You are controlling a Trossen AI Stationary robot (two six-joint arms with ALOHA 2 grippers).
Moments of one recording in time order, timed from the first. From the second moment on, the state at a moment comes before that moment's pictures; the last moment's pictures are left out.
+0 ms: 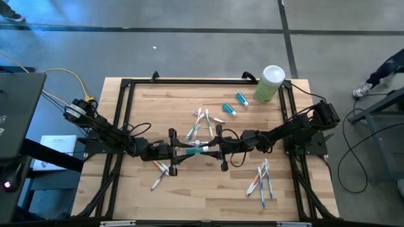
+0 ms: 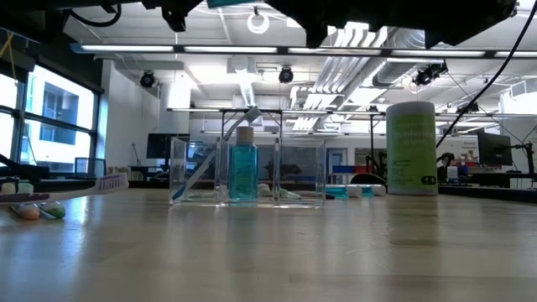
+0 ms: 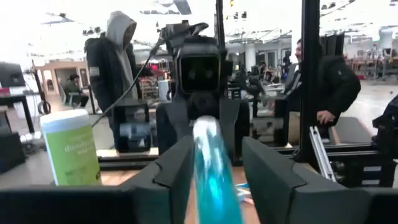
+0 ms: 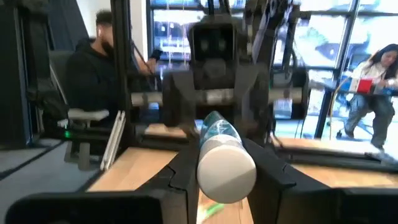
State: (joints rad) left arm -0.45 1.47 0.54 1.22 -0.49 0.19; right arm 0.24 1.64 0.76 0.97 0.09 -0.03
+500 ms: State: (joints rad) left arm -0.54 1.47 0.54 1.16 -0.58 -0.01; right arm 0.33 1.50 0.80 0.46 0.36 0.13
